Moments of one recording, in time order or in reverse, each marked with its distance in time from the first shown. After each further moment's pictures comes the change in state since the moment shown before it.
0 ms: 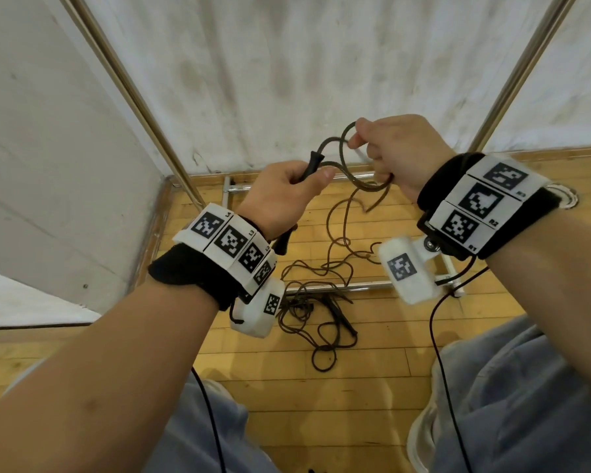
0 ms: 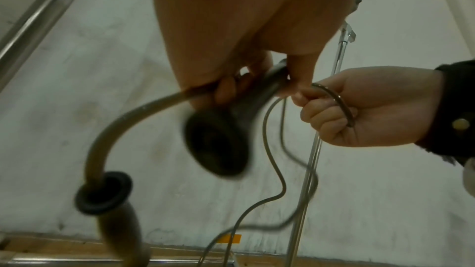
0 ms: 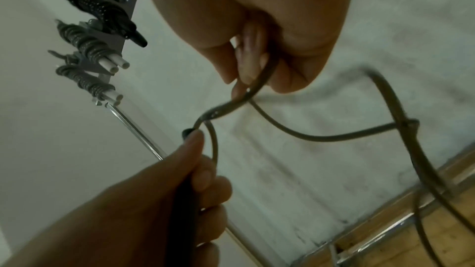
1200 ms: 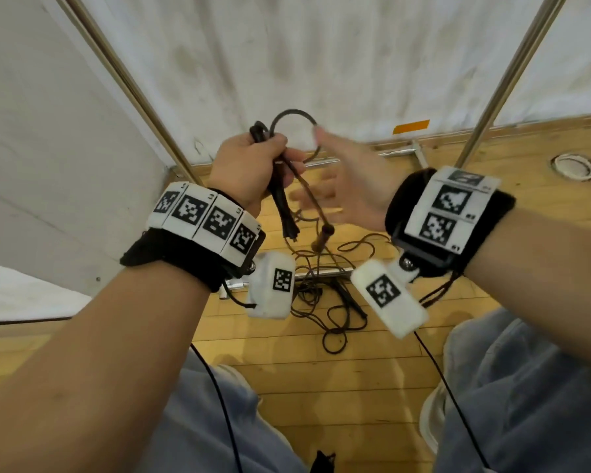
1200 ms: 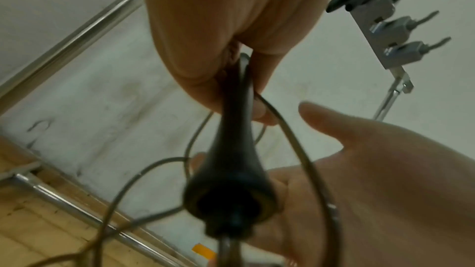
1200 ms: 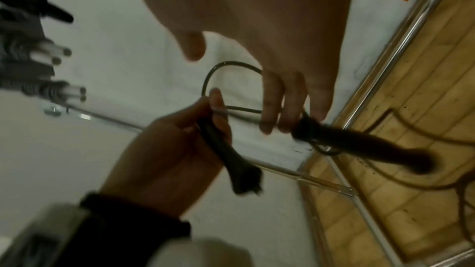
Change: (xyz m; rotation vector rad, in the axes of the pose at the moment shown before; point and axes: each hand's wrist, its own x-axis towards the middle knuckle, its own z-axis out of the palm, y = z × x) left_hand 0.001 0.010 -0.019 -0.461 0.248 -0.237; right_hand -0.028 0.017 0.044 0.372 -0.482 0.330
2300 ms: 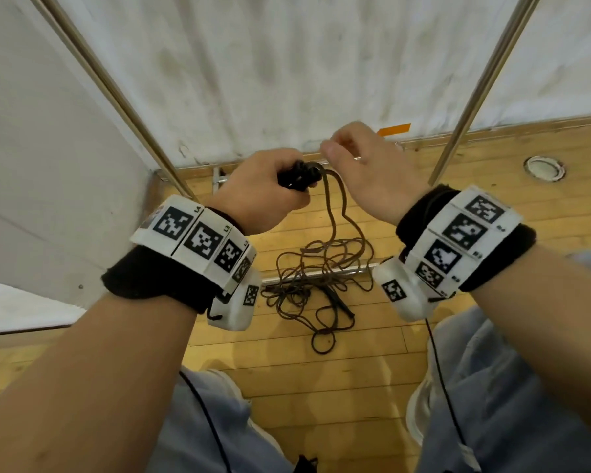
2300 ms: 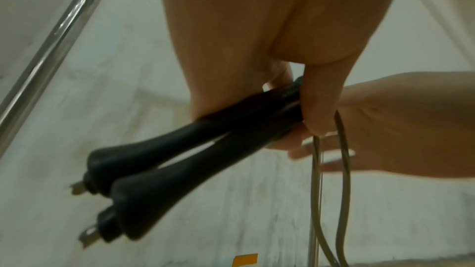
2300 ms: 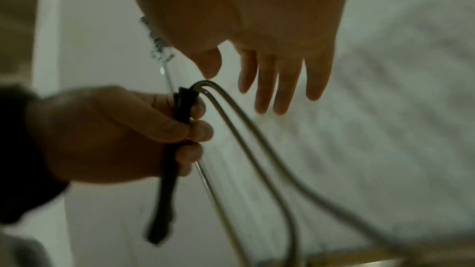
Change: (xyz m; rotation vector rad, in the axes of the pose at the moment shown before) left_hand -0.018 0.006 0.000 0.808 -0.406 0.312; right_hand -0.021 -0.001 -0.020 -0.892 0.491 -0.477
